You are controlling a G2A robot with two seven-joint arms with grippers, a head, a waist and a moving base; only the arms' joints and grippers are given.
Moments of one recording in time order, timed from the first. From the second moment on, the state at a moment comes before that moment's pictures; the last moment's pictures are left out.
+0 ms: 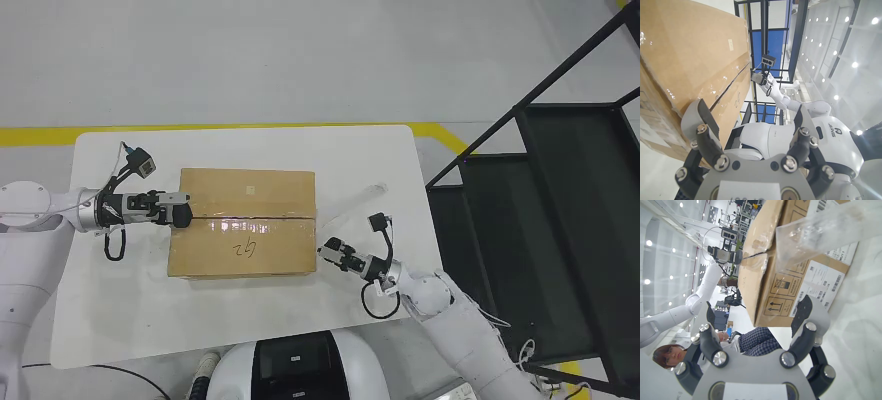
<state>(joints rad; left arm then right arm) 0.78 -0.89 -1.10 -1.01 -0.55 -0.29 -1.53 -1.42 -1.19 1.14 -1.37 0.02 -0.64 0.56</state>
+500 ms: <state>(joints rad) 0.78 -0.89 -1.10 -1.01 -0.55 -0.29 -1.53 -1.20 -1.27 0.99 -1.05 0.13 -0.84 0.44</state>
